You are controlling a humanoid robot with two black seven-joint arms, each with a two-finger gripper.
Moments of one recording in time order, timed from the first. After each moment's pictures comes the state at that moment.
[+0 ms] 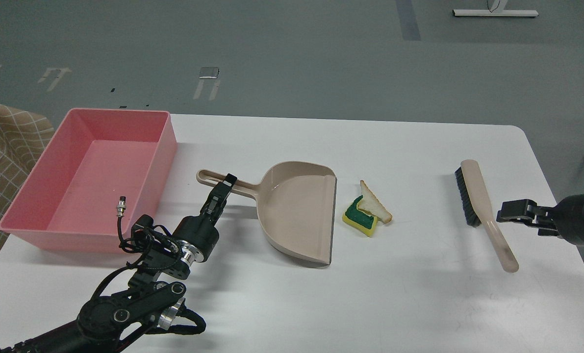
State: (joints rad) left arm -0.30 0.29 -0.53 -1.15 0.92 0.49 -0.42; right arm 0.94 -1.08 0.18 1.51 -0.93 0.49 -0.40
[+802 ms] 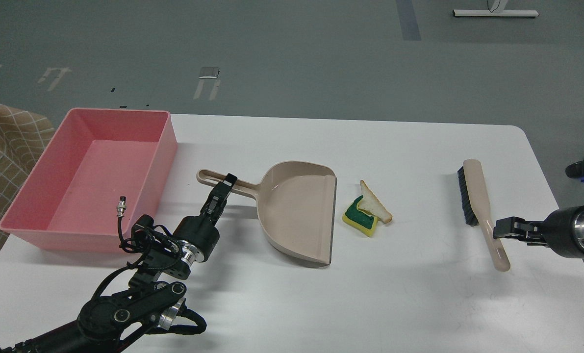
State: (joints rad) left arm -0.30 0.29 -0.53 -1.15 0.92 0.49 -0.42; right arm 0.91 -1.04 0.17 1.51 -1.01 0.49 -0.40
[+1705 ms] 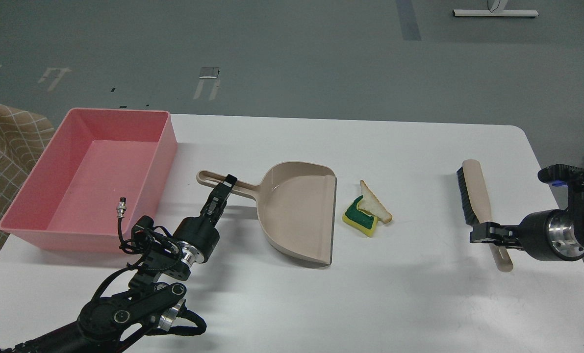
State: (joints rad) left arm -0.30 0.29 -0.53 -1.15 0.92 0.49 -0.43; right arm 0.90 -0.98 0.16 1.53 -1.01 0.49 -0.40
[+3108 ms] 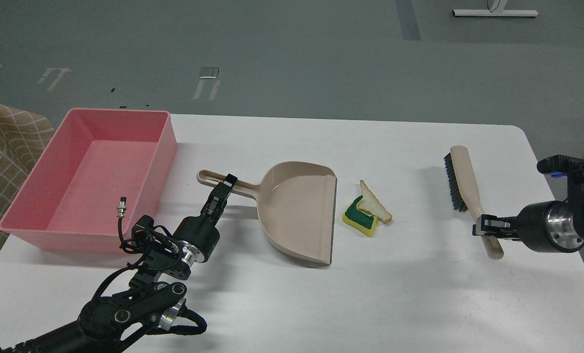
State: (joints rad) left arm -0.30 0.29 -0.53 -1.15 0.92 0.49 -0.42; right arm 0.94 -0.98 0.17 1.57 -1.01 0.49 -0.40
